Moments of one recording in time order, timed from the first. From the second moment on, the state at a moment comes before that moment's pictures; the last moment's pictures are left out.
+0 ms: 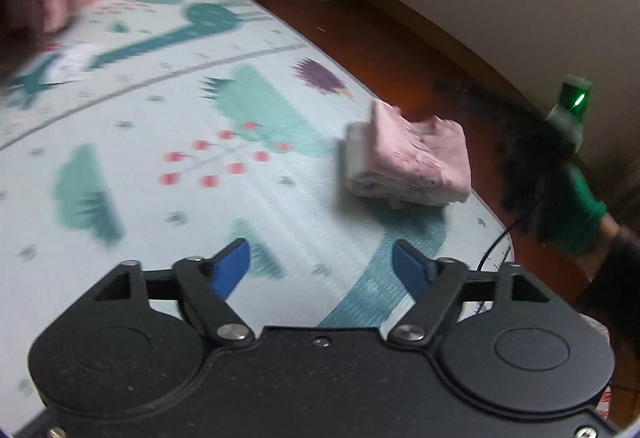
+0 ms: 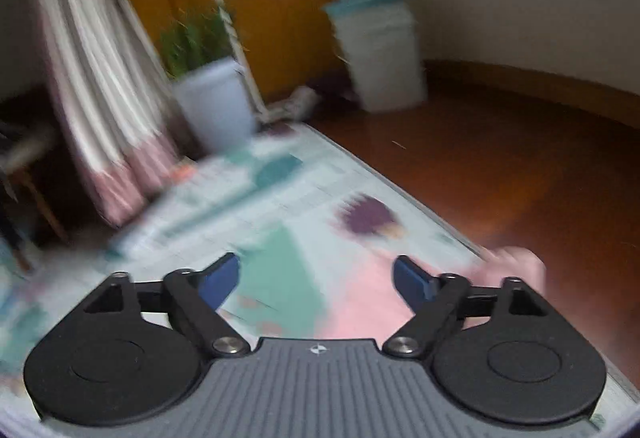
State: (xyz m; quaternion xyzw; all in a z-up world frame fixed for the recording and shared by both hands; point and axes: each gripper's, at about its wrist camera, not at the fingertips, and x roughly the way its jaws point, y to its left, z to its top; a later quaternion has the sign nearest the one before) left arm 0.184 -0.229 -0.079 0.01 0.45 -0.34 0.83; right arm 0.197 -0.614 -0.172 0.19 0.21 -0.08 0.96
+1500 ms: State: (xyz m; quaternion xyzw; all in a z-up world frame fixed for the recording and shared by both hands) left arm 0.011 -0.001 -0.010 -0.02 0.47 -0.01 0.88; right arm 0.020 -0.203 -0.019 0.04 0.48 0.08 0.87
